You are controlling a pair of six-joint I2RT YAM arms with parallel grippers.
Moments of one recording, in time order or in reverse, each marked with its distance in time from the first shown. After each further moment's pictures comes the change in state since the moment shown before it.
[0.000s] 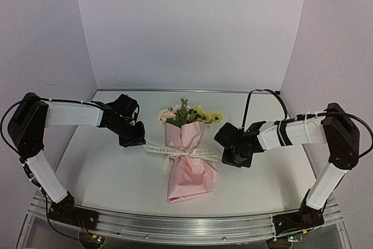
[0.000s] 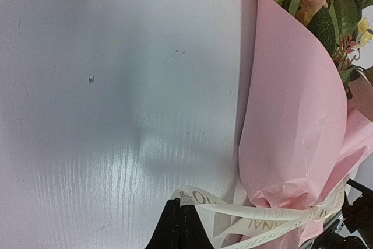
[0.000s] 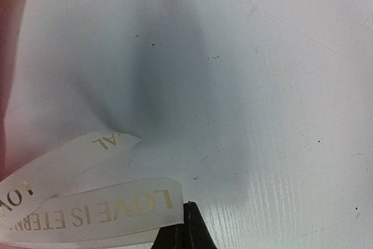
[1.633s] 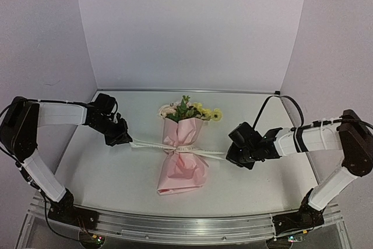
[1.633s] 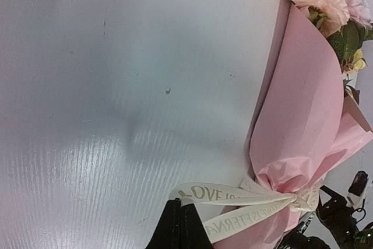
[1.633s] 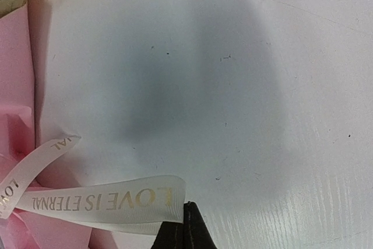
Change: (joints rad) left arm 0.233 -0.072 -0.099 0.018 0.185 0.023; right arm -0.068 -0.154 -0.205 0.272 -0.119 0.071
